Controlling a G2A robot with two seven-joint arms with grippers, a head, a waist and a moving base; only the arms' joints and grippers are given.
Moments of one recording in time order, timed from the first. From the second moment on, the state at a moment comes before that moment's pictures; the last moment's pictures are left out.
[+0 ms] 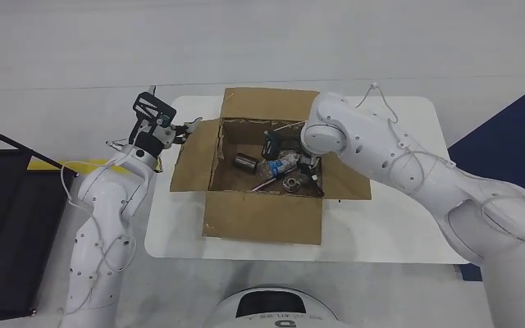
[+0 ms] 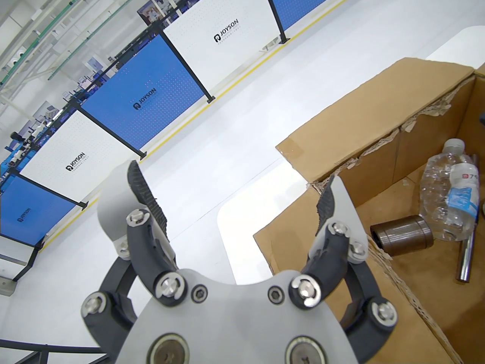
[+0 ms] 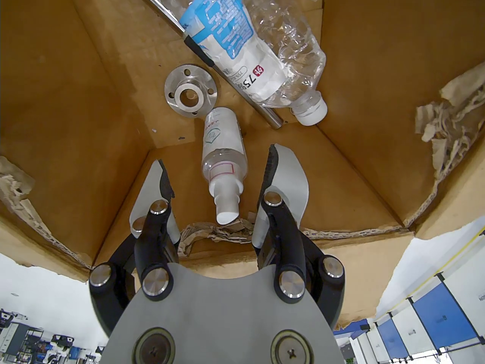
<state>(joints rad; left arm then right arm) 1.42 -1.24 -1.54 -1.90 1.65 -0.36 -0.20 -0.32 -1.15 0.22 -1.33 -0.53 -0.42 1.40</state>
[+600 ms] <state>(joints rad) 1.42 -1.24 -1.54 -1.90 1.65 -0.36 -0.20 -0.28 -1.15 0.23 -1.36 -0.51 -0.44 1.34</state>
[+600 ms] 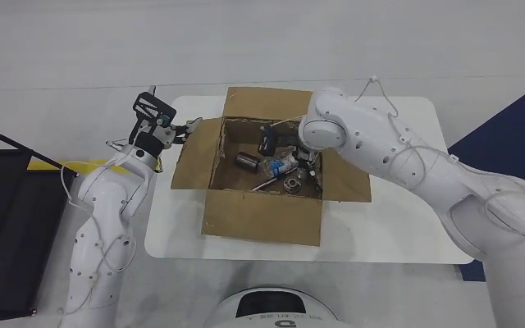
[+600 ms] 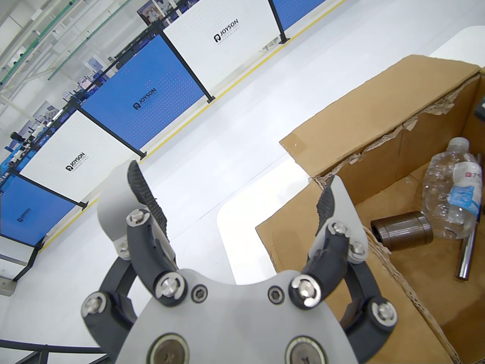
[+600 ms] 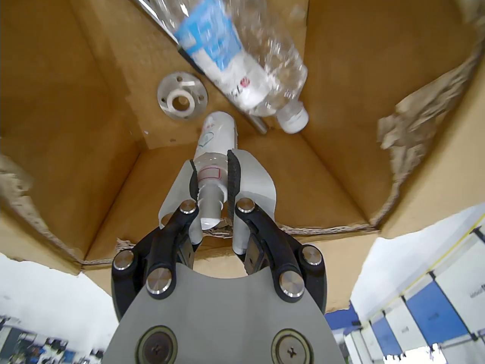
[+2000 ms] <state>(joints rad) 1.42 -1.24 -1.54 -1.90 1.65 -0.36 -0.20 -0.39 -1.29 0.20 -1.14 -0.62 -0.40 1.30</state>
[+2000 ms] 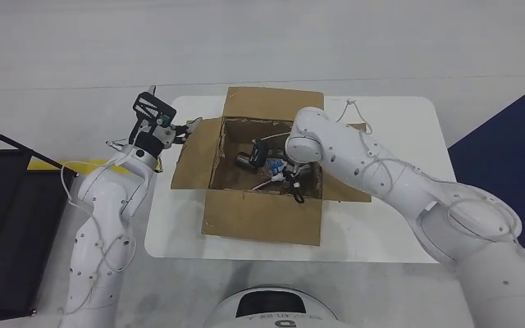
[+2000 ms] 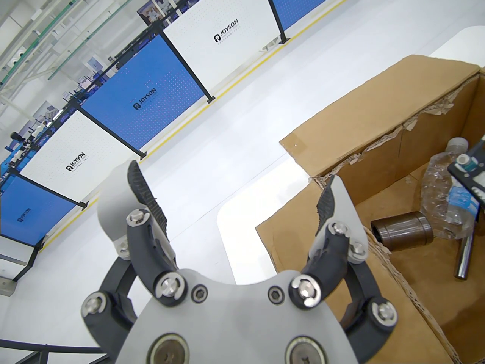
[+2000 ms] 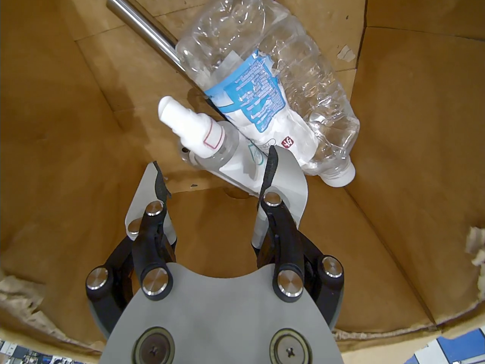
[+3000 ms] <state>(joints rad) 1.42 -1.24 -1.54 -1.90 1.65 -0.36 -0.20 -0.36 -1.39 0.25 -0.95 -0.70 -0.46 1.23</state>
